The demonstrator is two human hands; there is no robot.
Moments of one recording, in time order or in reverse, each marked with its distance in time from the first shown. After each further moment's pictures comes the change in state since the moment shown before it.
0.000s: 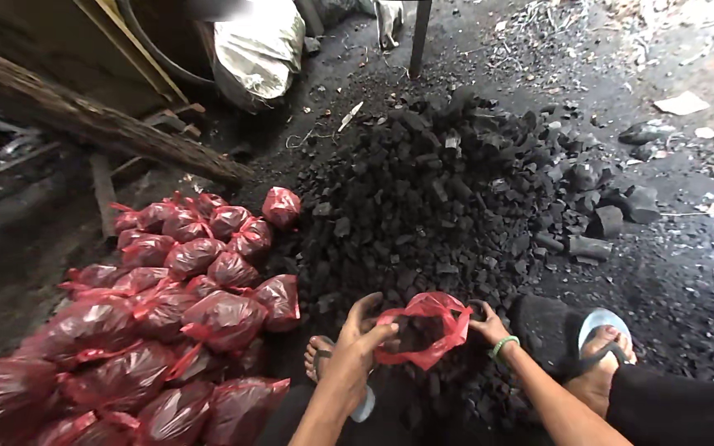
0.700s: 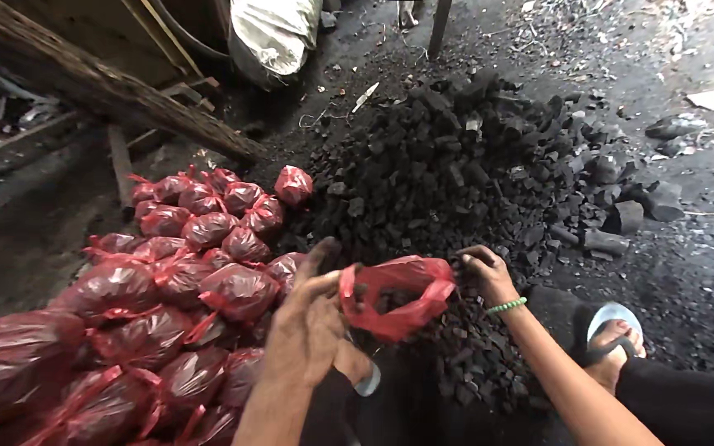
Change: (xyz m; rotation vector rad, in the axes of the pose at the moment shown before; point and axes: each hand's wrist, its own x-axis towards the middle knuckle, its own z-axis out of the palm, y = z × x) left_hand -0.028 0.040 -0.039 -0.317 0.073 0.247; right_hand -0.041 -0.117 0.015 0.273 -0.116 -0.531
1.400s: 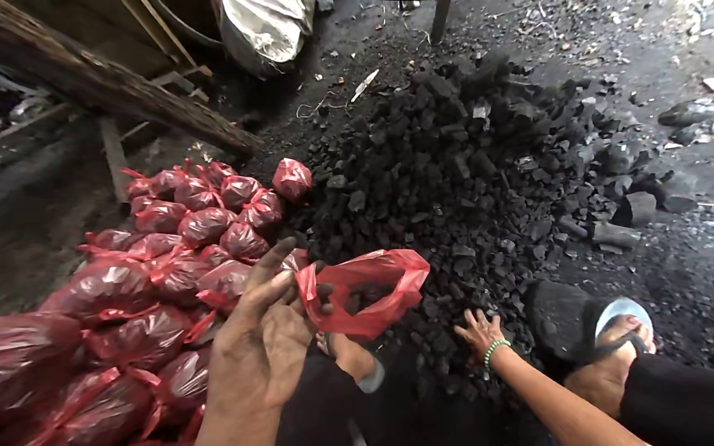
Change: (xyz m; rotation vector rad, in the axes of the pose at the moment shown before) left_hand -0.005 0.021 -0.018 -0.017 0.068 0.114; right_hand -0.051 0.107 0.010 -1.428 -0.800 0.421
